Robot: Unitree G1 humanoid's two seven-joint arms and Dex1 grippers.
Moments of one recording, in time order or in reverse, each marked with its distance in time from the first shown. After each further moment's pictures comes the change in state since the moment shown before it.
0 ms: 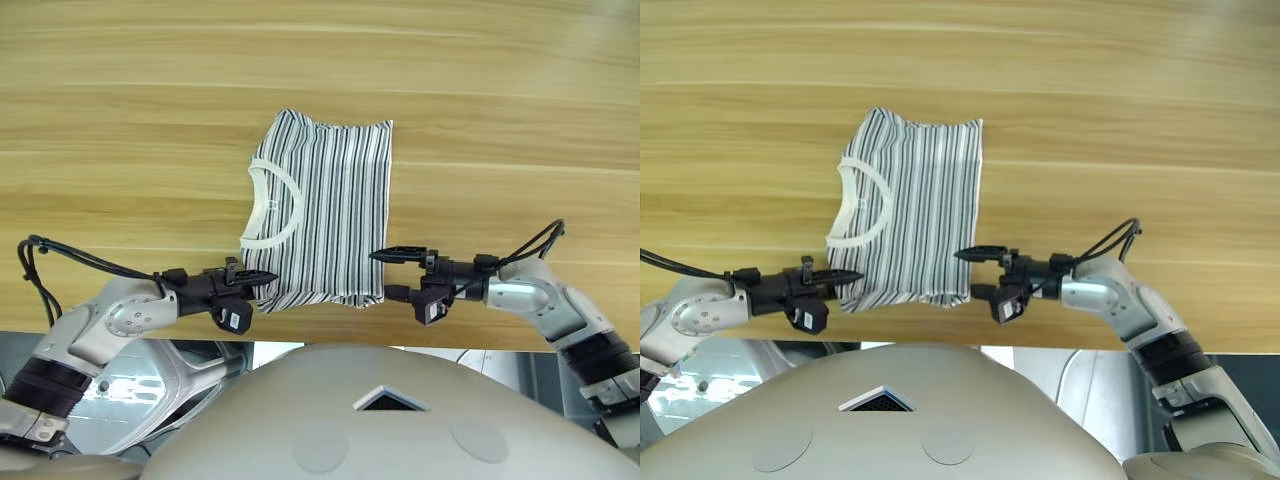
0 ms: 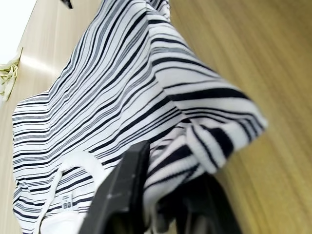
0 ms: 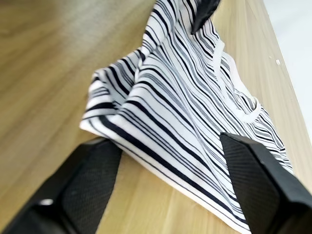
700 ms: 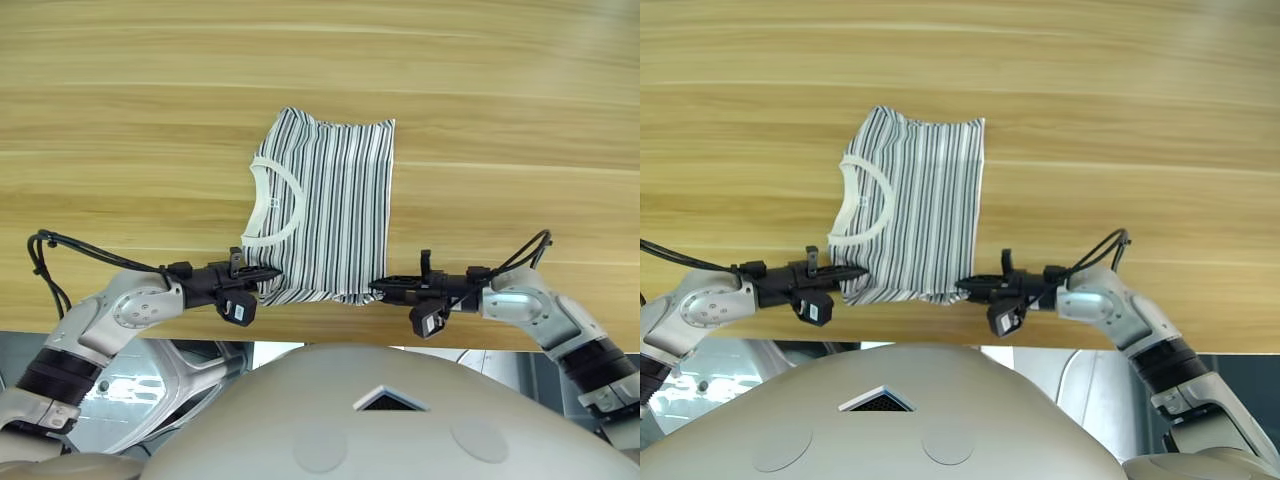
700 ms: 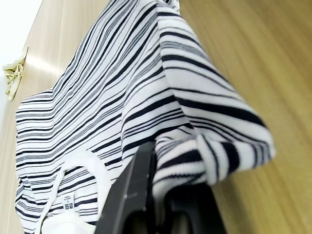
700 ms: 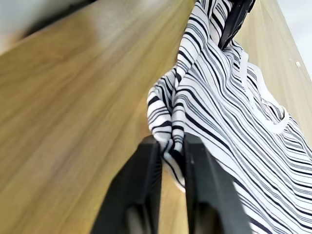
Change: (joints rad) left arm -0.060 -0.042 -0.015 0.053 0.008 -0.014 0.000; right arm 0.035 0.000 0.036 -0.005 0.007 0.005 0.044
